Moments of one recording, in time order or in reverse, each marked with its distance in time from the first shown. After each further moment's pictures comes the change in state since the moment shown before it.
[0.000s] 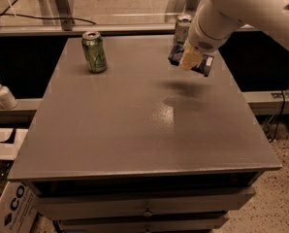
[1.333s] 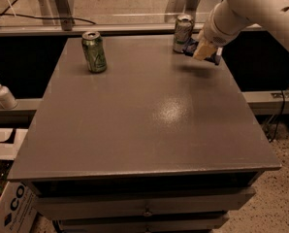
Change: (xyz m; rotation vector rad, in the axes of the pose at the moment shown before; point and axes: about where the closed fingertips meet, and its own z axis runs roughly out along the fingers) arm 0.044 -0.071 0.052 0.059 -0.027 -0.059
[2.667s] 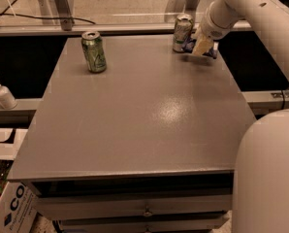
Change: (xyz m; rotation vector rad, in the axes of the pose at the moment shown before) arm 0.014 -0.038 0.052 -0.061 0.002 -0.072
